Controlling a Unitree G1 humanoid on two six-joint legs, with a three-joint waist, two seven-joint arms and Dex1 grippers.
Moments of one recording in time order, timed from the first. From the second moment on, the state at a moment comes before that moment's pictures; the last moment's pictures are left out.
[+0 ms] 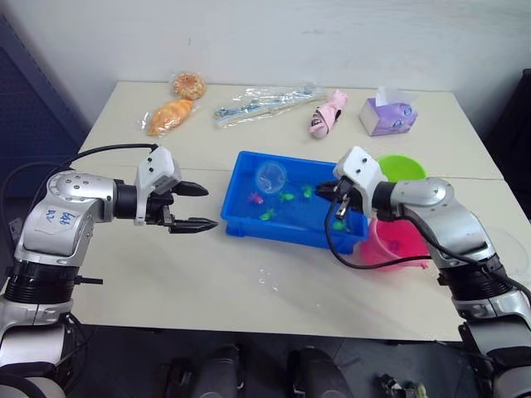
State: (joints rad) left arm -0.61 0.87 -0.01 -0.02 -0.34 0.62 -1.17; right arm -0.69 -0.68 0.22 -0.06 0.21 0.55 0.85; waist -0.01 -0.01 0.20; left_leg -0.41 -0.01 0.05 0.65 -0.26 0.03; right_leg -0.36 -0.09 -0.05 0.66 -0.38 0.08
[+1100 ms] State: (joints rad) left arm -0.59 0.88 -0.01 0.01 -0.33 0.56 -1.15; right arm -0.60 -0.67 0.28 -0.06 0.04 0.44 0.86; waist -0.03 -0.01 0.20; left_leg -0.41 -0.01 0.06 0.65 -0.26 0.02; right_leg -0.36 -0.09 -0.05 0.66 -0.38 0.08
